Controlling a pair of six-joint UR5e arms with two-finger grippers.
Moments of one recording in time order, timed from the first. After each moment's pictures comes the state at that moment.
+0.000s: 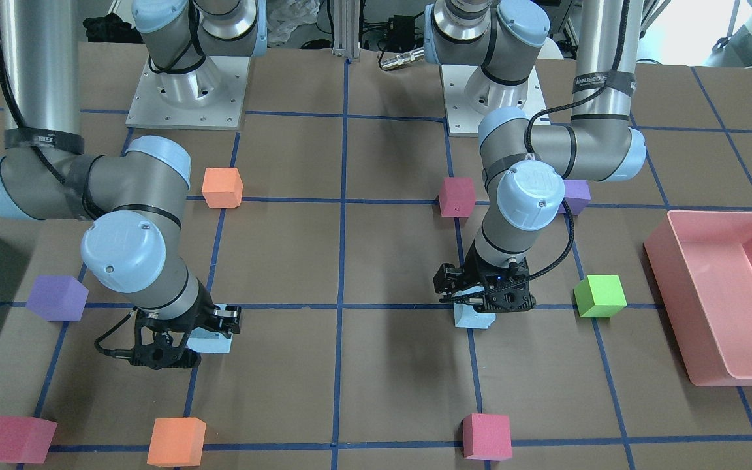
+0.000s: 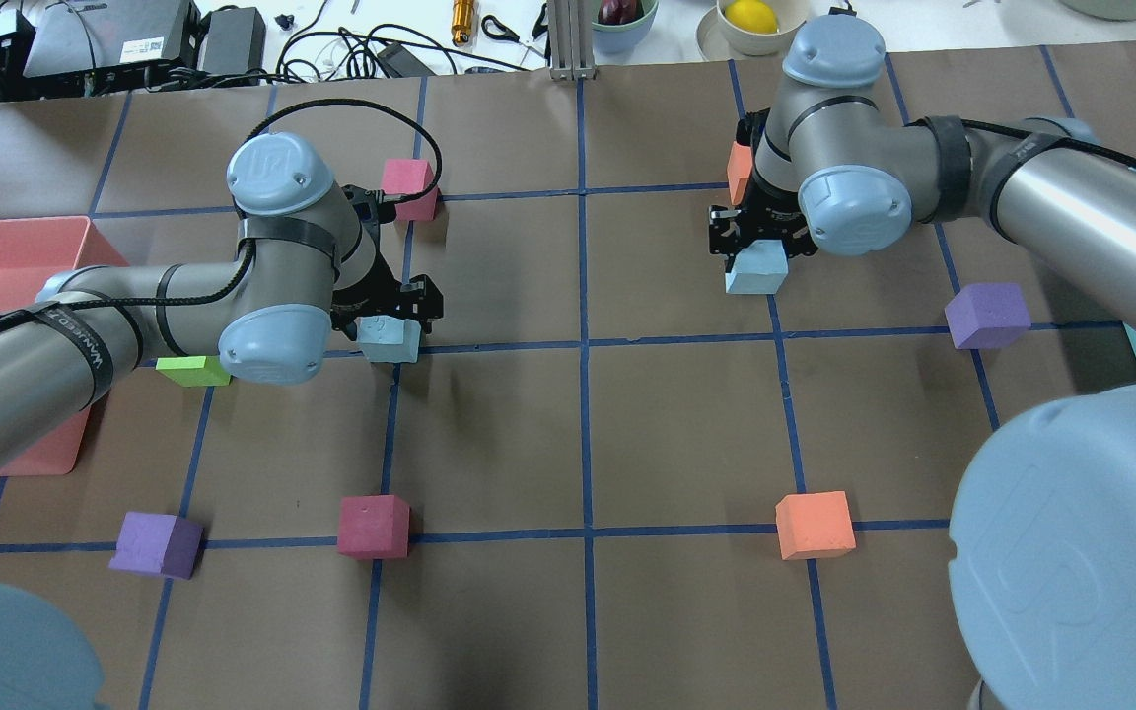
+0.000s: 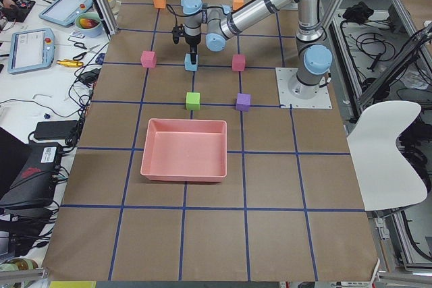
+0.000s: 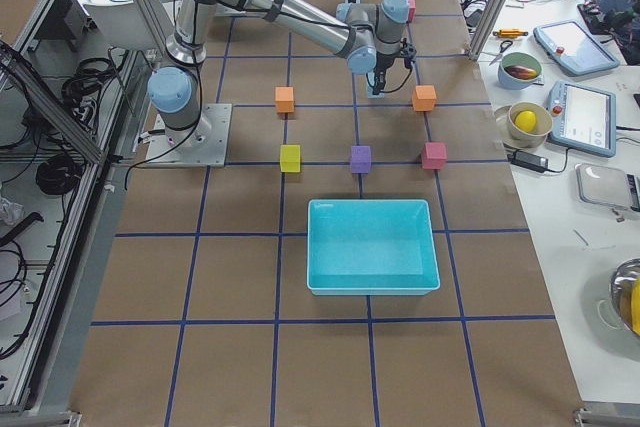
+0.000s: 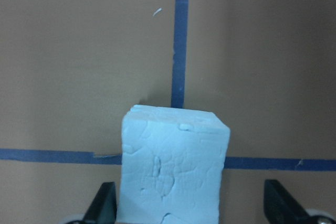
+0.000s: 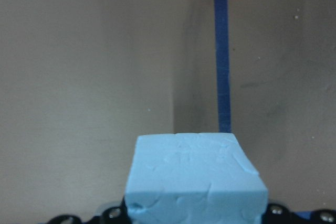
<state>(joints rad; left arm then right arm) -1.58 -1.92 -1.93 -0.82 1.56 -0.07 1.62 -1.08 1.61 -2.10 -1.53 0.12</state>
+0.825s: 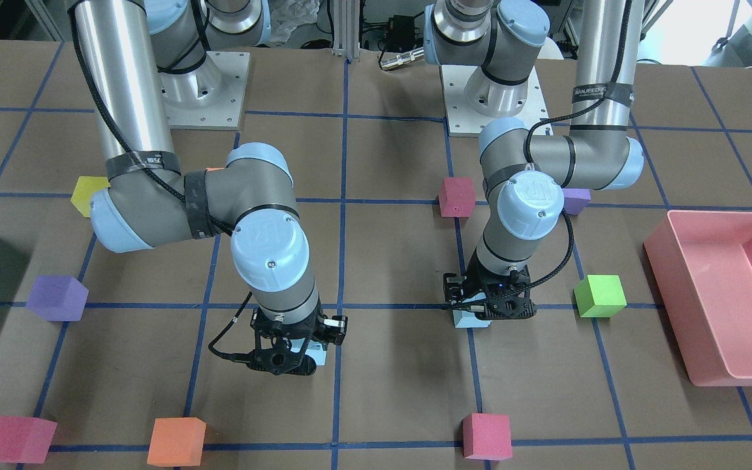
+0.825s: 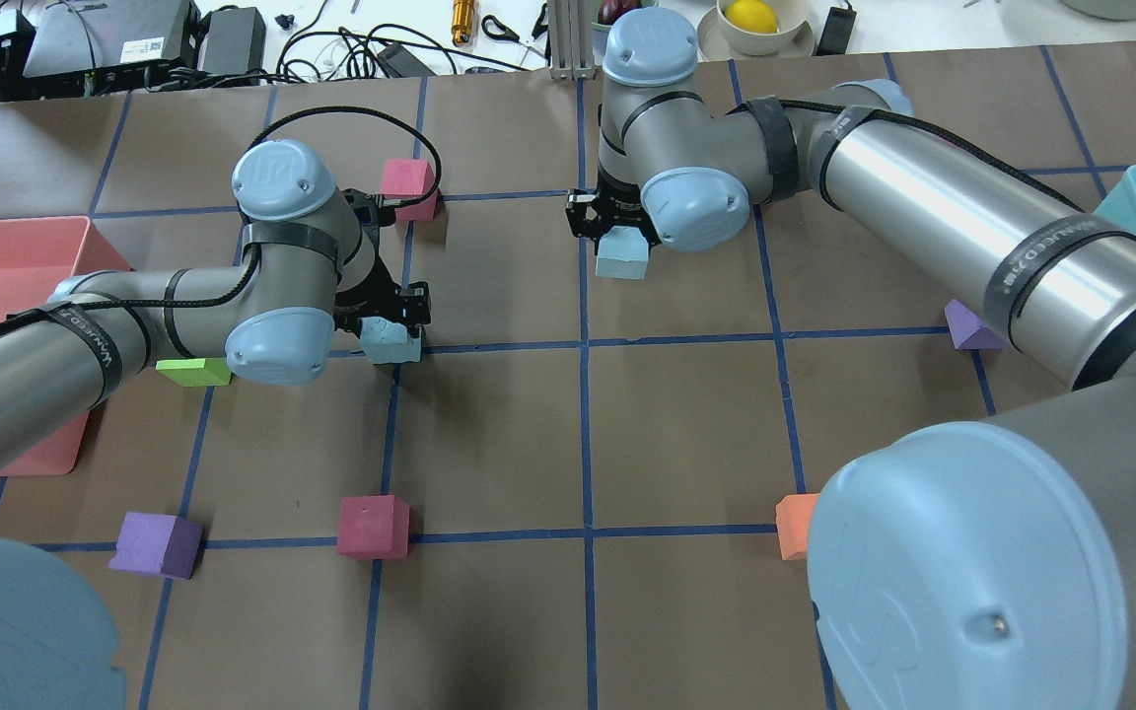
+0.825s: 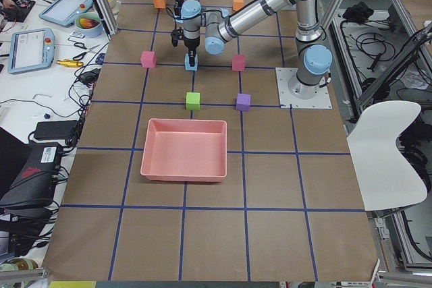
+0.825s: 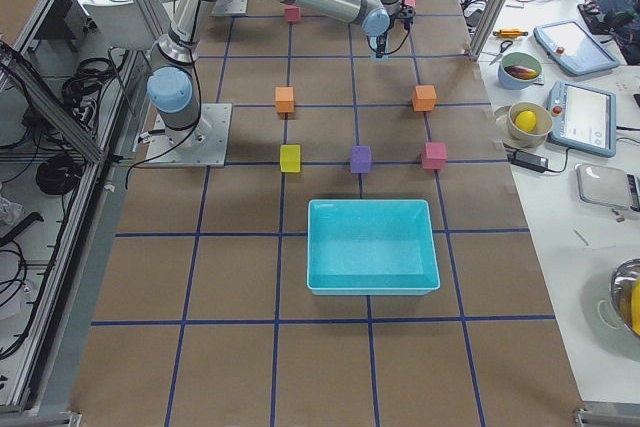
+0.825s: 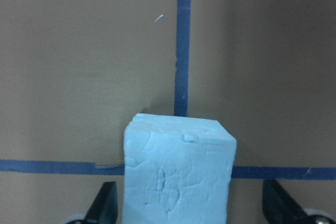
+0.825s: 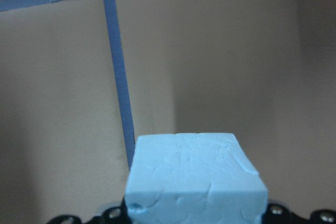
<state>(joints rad) -1.58 -1.95 -1.92 -0.78 1.57 -0.05 1.84 -0.96 1.44 -2.10 -1.52 0.39</state>
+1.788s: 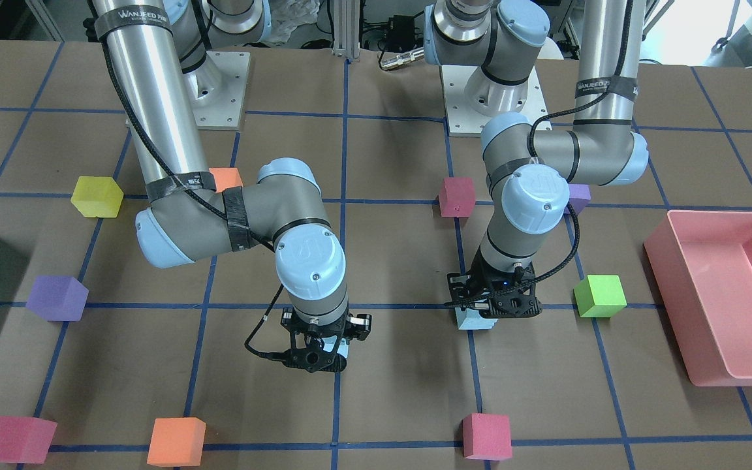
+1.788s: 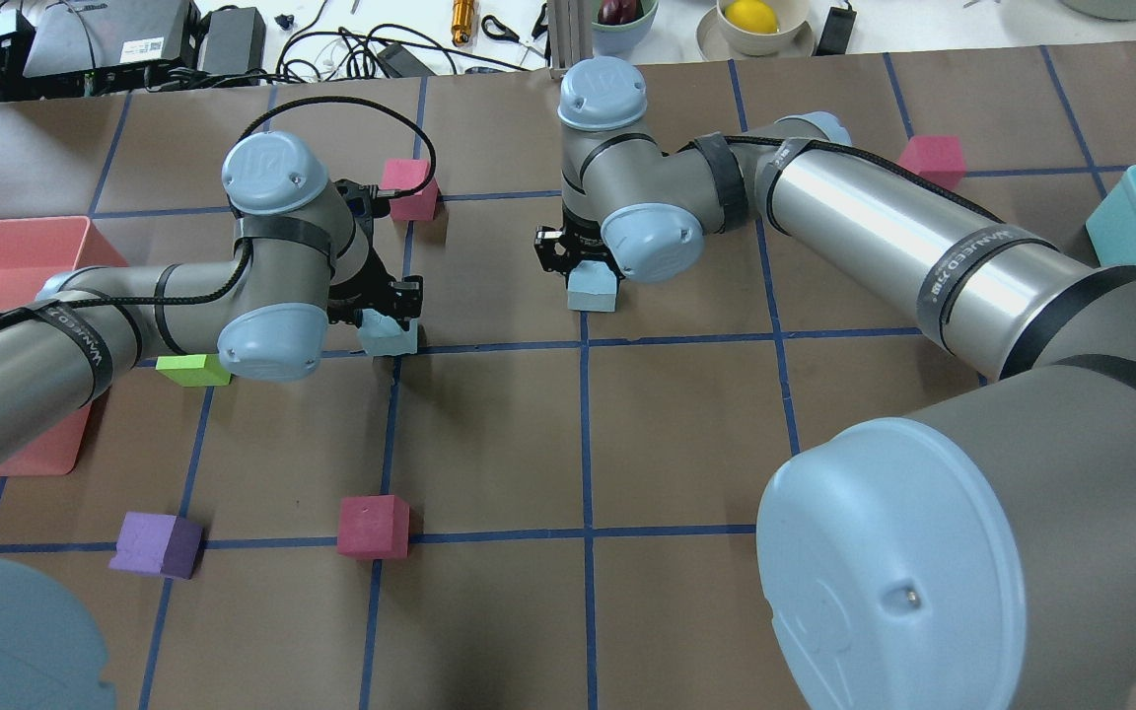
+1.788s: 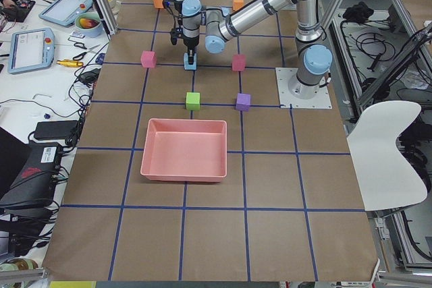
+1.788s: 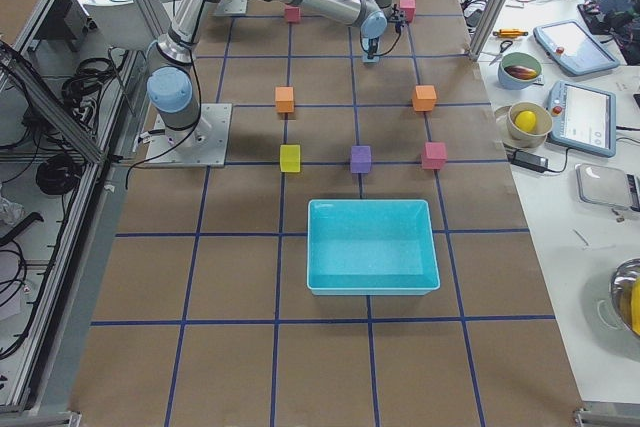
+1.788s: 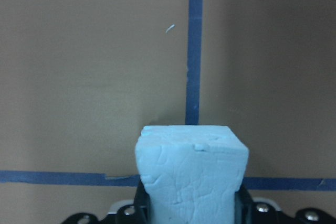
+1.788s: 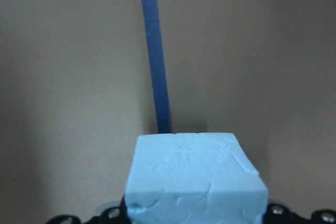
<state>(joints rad) -1.57 -1.93 -1.92 -0.78 1.58 -0.04 1.89 -0.91 1.44 -2.11 -1.52 0.43</state>
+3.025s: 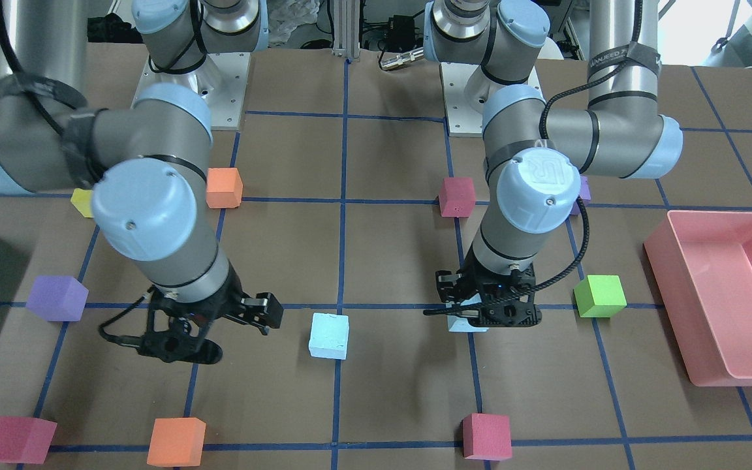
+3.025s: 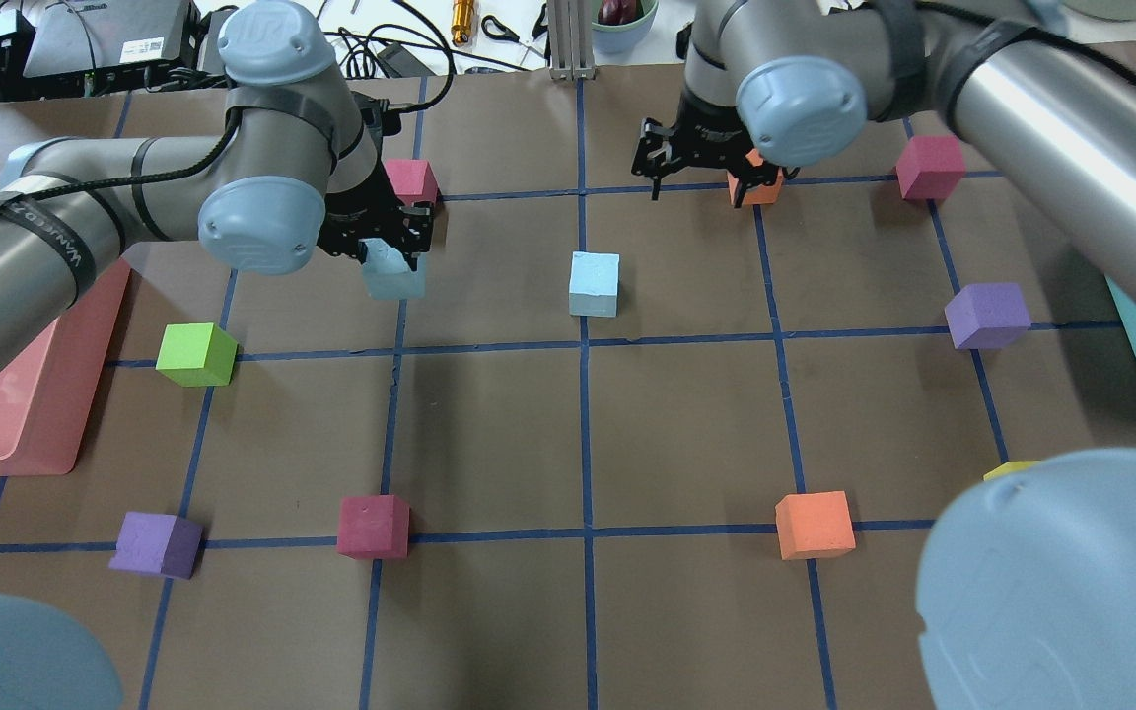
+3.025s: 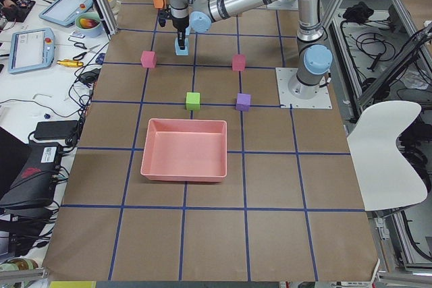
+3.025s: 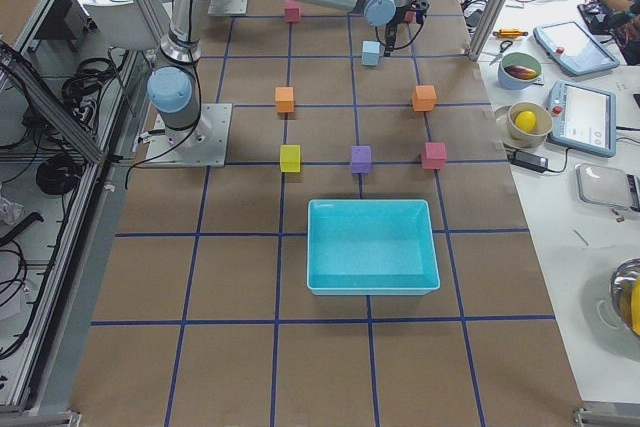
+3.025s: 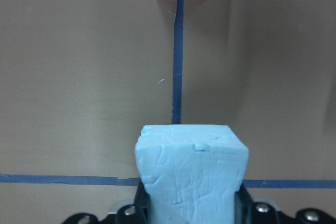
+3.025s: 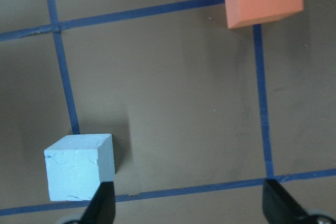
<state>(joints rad) -1.67 -1.93 -1.62 -1.14 1.59 -0.08 1.68 -1.15 1.39 -1.83 -1.52 0.26</state>
